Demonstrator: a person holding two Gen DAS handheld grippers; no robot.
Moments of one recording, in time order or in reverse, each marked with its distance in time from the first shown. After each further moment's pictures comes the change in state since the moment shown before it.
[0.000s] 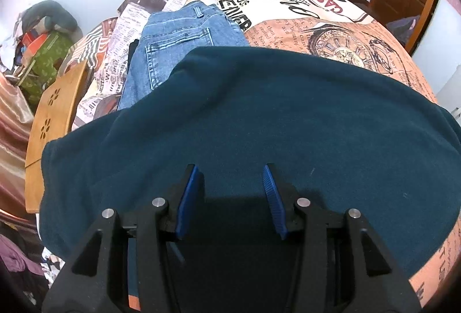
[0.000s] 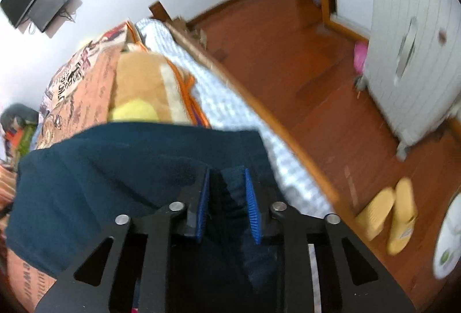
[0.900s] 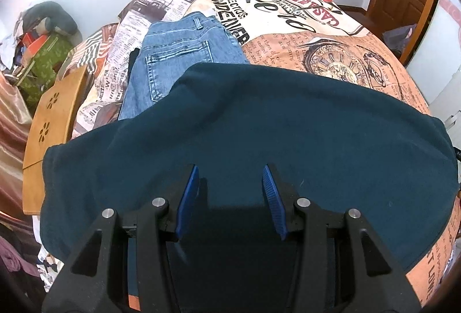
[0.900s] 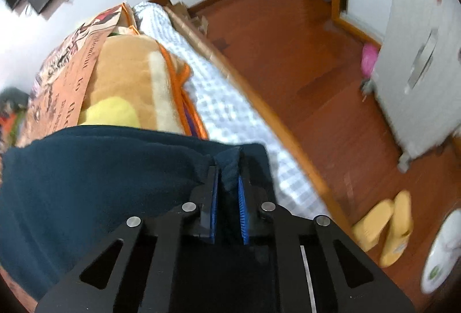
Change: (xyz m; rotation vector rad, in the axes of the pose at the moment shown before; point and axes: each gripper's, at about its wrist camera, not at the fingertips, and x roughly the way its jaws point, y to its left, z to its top) left arm -0.009 -0.001 0.007 -0.023 -0.040 -0.016; right arm 0.050 0.003 0.013 -0.062 0.066 -0.040
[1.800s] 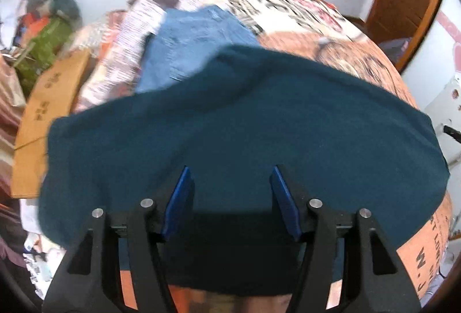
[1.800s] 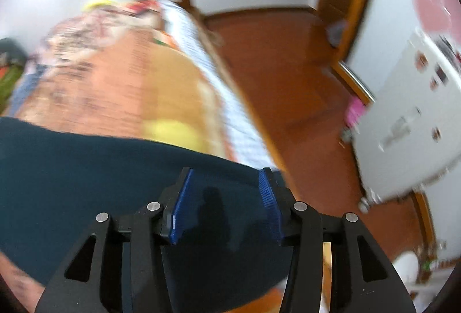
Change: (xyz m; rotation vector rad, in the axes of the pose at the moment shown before) left arm -0.019 0.050 -0.034 -0.074 -0.025 -0.055; right arm -0.063 0.096 0.026 -0.237 -0.035 -0.082
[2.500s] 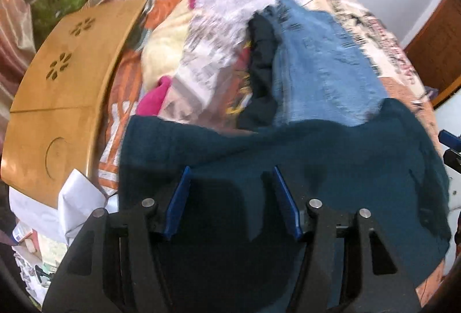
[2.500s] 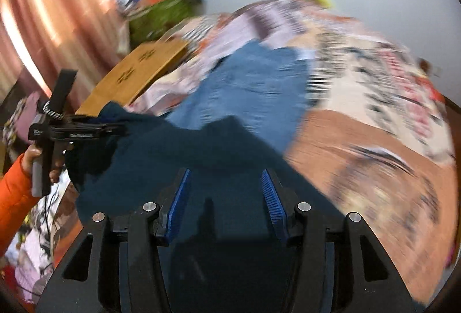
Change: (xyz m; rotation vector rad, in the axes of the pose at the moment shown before) left arm 0.074 0.210 0.029 -0.244 0.113 -0.025; right arm 0.018 0.422 0.049 -0.591 0.059 0.575
